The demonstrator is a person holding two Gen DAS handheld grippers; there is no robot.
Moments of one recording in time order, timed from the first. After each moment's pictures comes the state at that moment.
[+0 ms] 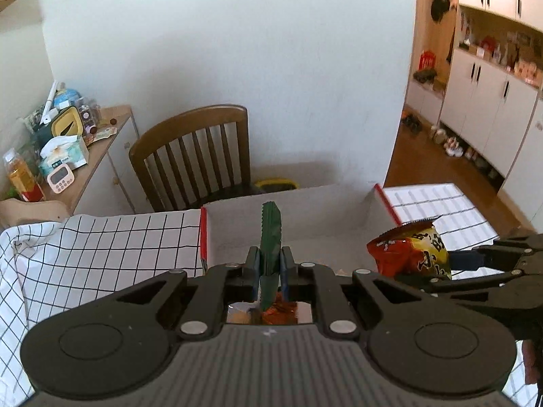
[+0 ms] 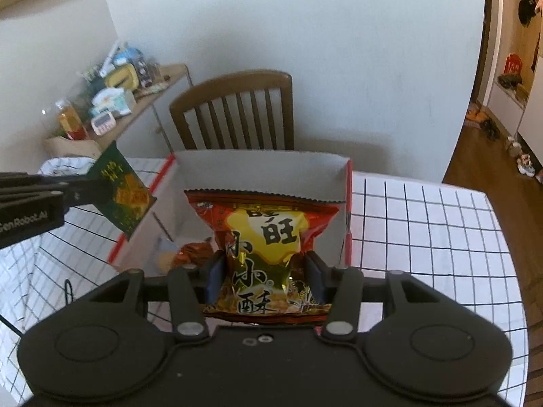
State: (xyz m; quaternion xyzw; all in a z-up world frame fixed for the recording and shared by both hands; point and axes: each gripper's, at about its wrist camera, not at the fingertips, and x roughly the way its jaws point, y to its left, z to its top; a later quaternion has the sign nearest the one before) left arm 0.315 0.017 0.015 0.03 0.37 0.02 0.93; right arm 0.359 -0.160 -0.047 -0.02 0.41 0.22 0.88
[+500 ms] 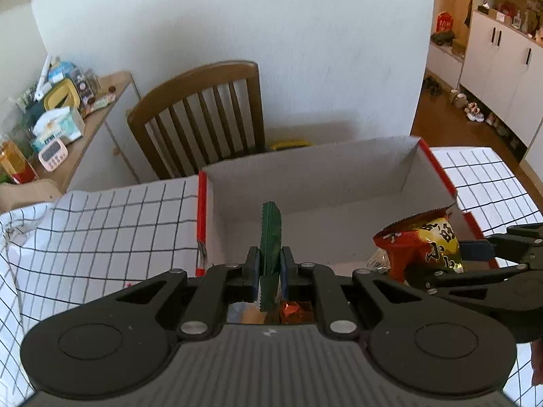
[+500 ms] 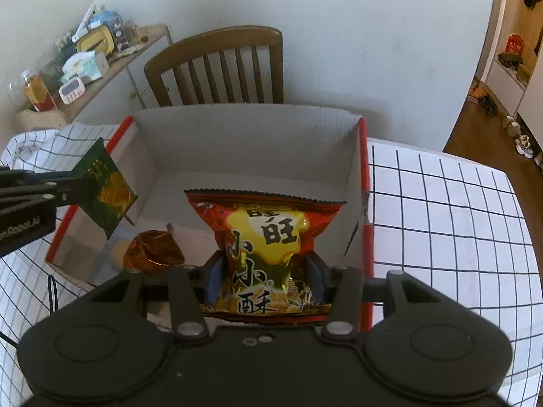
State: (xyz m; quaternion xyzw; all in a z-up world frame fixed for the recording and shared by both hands) left arm 0.365 0.024 -0.047 0.04 0.43 0.04 0.90; right arm 0.407 -0.133 -0.104 -0.04 0.46 0.20 0.86
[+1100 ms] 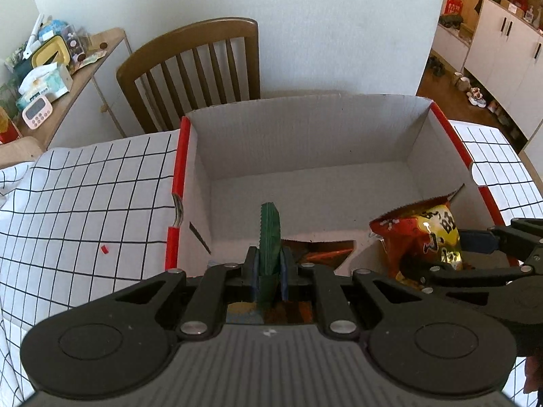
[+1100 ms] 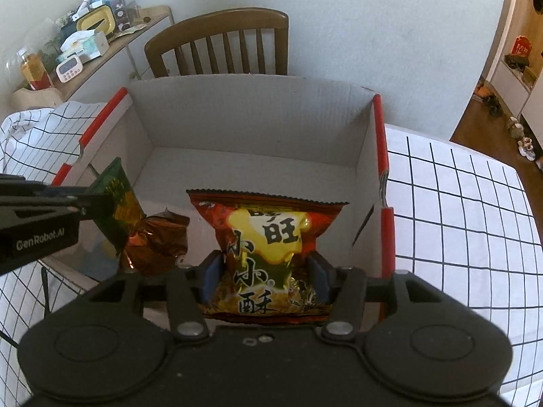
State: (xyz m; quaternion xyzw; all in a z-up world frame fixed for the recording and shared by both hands) left arm 0.377 0.033 -0.079 0.01 0.48 0.04 0.88; right arm 0.410 -0.128 -0.122 -0.06 0.48 0.20 0.85
